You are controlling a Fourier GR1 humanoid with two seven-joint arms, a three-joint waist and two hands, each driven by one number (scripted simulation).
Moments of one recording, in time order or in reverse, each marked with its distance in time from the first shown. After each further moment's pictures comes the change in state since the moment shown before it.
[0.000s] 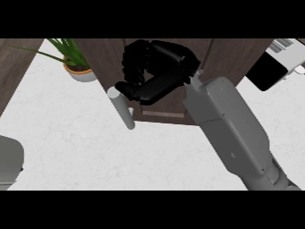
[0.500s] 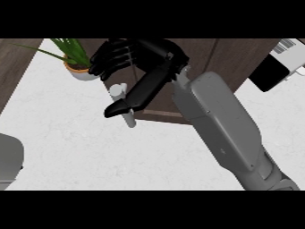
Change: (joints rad) left arm -0.018 -0.033 0.025 -0.011 -0.020 -0.001 0.024; right arm -0.070 0.023 0.020 0.060 0.087 -0.035 -0.063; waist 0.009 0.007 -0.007
